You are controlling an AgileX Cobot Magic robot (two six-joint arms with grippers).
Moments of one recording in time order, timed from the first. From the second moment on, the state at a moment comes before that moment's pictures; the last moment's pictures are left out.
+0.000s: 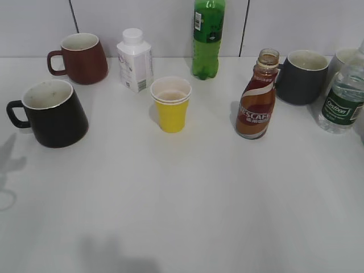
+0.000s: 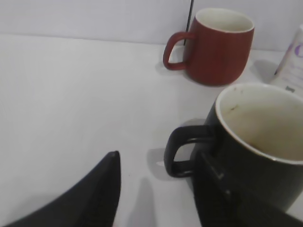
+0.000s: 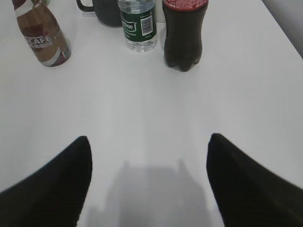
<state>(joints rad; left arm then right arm) -0.07 1.27 -0.28 -0.04 -0.55 -0.05 0.06 -0.01 -0.50 -0.01 1.05 0.12</state>
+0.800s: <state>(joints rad) -0.07 1.64 -0.28 -0.02 -0.99 -0.05 0.06 -0.01 -0.50 -0.01 1.05 0.12</state>
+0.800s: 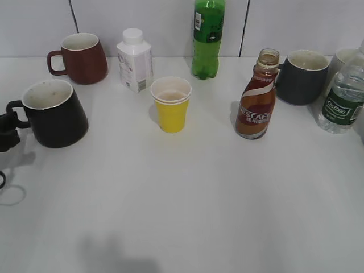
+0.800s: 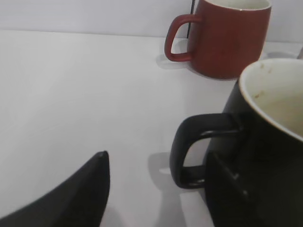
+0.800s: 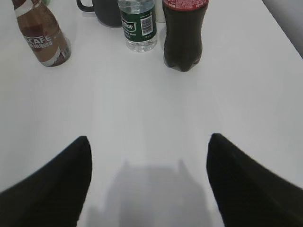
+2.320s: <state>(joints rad) 0.03 1.87 -0.46 0.20 -1.13 -0.05 0.06 -0.01 -0.50 -0.01 1.05 0.12</state>
